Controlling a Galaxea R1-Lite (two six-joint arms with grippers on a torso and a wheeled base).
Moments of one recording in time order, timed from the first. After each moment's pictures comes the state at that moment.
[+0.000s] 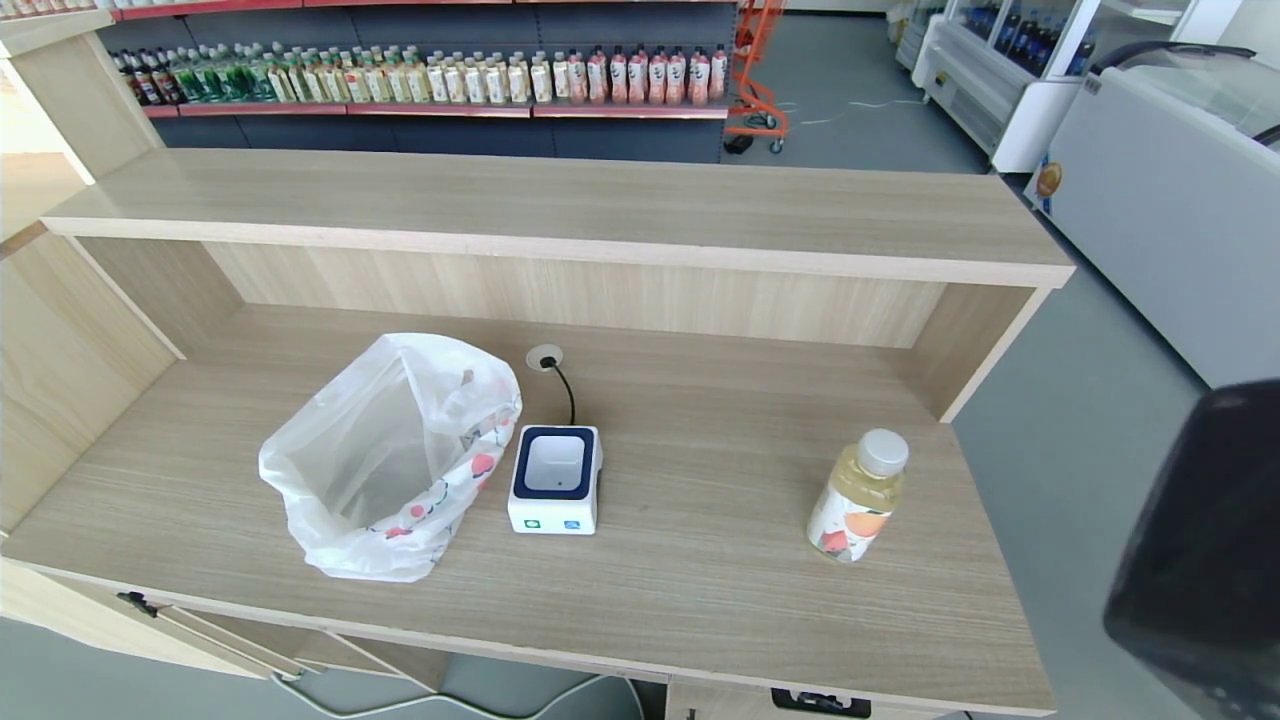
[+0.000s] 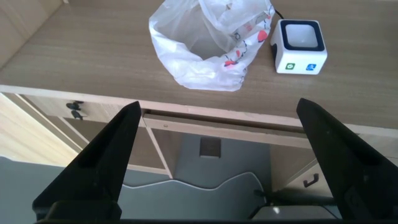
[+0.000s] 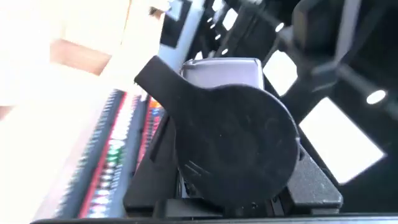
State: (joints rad) left arm 0.00 0.00 0.00 0.00 0.00 0.00; right arm 0.51 0.95 -0.59 -0.50 1.11 -2.30
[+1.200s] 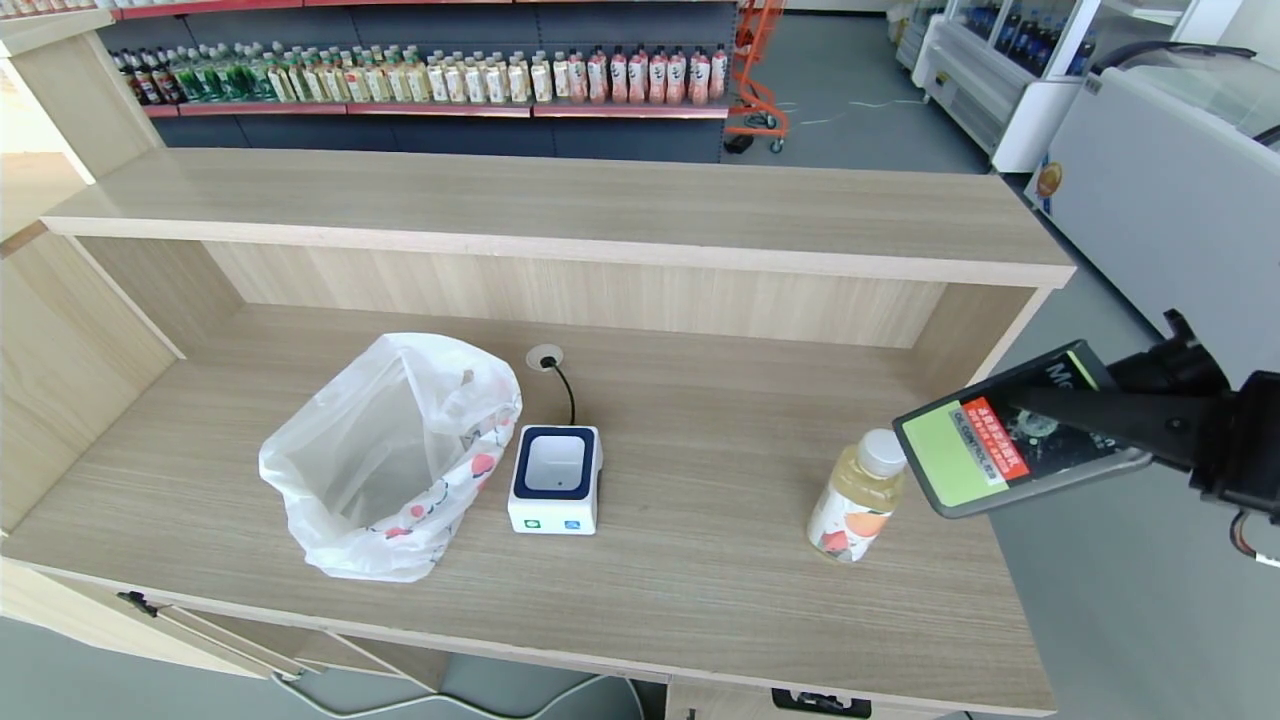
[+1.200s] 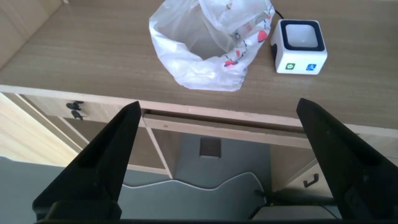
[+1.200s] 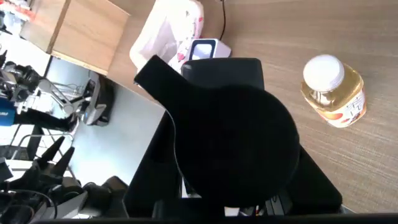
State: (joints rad) left arm 0.00 0.00 0.00 0.00 0.00 0.00; right arm 0.36 1.10 -0.72 -0.21 0.34 0.43
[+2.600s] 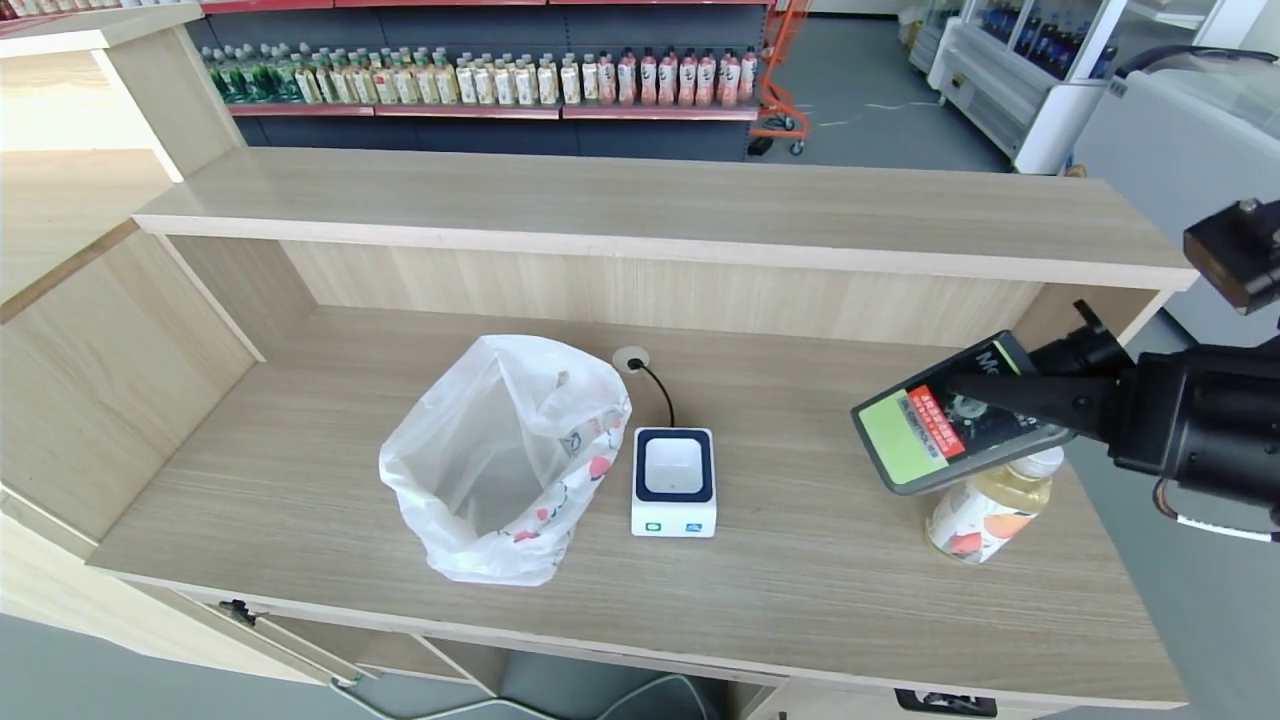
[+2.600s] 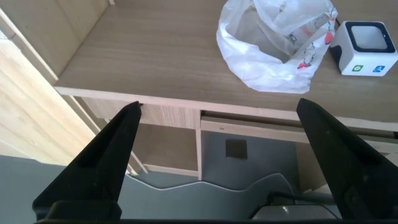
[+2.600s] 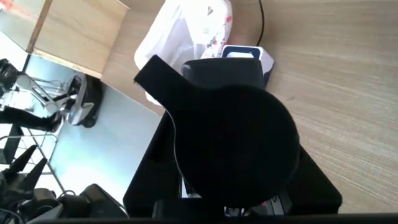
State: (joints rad) left arm 0.00 0.00 0.00 0.00 0.00 0.00; right arm 0.37 1.24 -0.77 -0.26 0.33 0.37
